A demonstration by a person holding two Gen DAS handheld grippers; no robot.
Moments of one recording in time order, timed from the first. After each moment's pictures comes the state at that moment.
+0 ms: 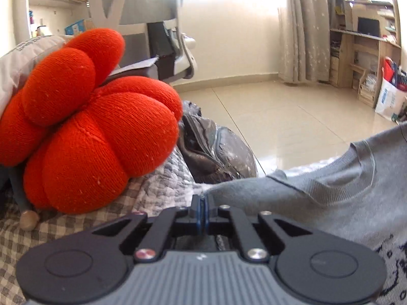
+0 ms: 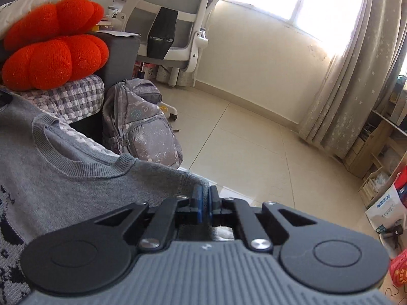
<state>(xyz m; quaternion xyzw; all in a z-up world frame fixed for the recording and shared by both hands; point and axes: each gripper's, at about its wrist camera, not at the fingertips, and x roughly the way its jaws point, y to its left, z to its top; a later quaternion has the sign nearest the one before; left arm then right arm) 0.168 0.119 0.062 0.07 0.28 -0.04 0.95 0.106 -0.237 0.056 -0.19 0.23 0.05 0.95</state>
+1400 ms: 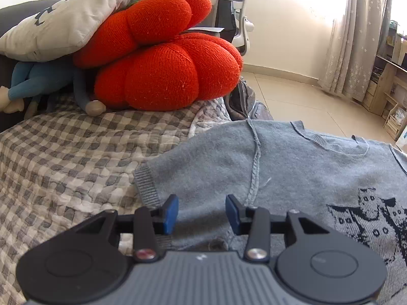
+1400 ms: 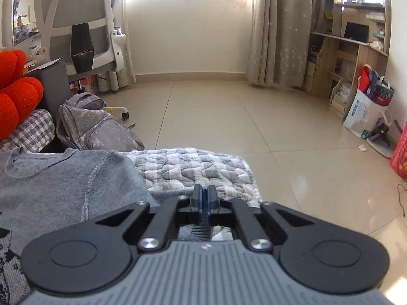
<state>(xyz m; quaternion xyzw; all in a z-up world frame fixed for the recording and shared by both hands) 0.046 0.181 0.038 -0.03 0.34 0.04 0.94 0.047 -0.327 0.047 0.00 0.27 -0.07 0.96</state>
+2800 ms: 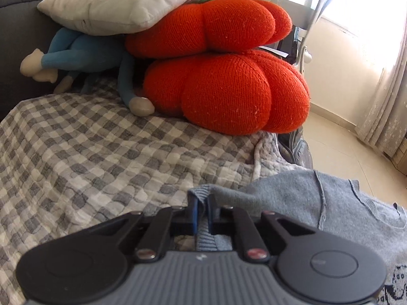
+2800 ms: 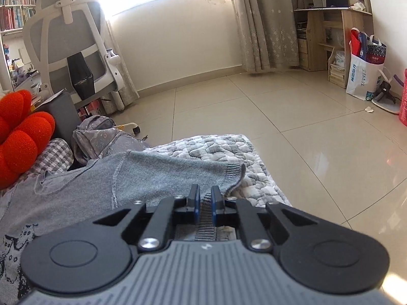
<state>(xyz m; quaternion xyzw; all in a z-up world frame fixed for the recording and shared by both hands) 0.089 0.240 0.030 -0.13 0.30 0.13 0.93 0.011 -0.340 0.044 0.13 0.28 -0.05 0.95</state>
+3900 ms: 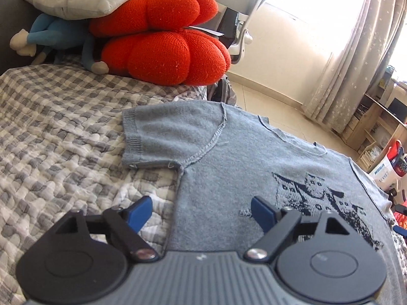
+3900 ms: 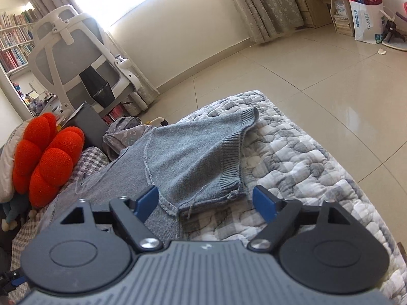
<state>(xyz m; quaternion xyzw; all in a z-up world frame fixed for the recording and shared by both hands) -0.036 0.159 0.029 -0.15 0.32 0.01 0.93 -0.027 -0.350 0.024 0.30 0.29 0.02 0.91</state>
